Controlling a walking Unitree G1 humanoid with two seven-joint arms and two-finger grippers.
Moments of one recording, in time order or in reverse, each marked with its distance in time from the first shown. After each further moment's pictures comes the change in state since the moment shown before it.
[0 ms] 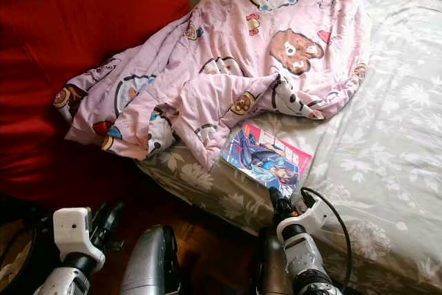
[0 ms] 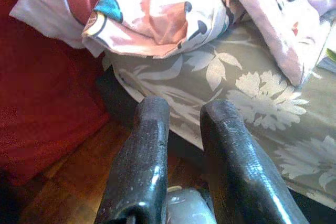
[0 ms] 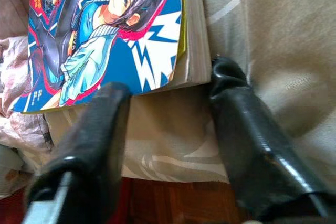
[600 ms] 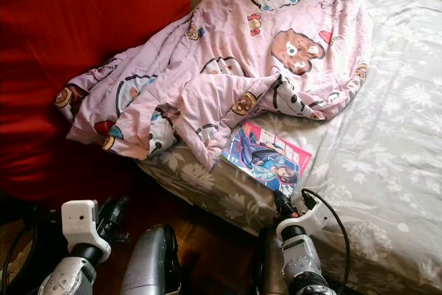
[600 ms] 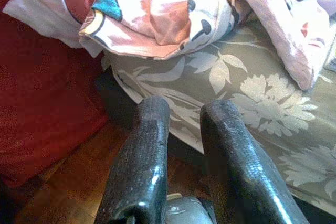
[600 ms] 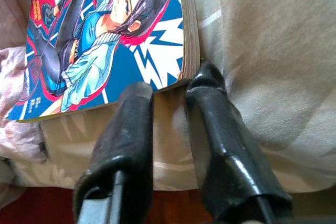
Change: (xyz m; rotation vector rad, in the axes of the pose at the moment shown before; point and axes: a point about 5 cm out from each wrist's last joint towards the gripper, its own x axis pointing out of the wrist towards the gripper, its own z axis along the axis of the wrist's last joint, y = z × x) left arm 0.019 -0.002 -0.006 -0.010 0.006 -0.001; right arm -0.007 -0.008 0.003 -0.031 -0.104 -0.048
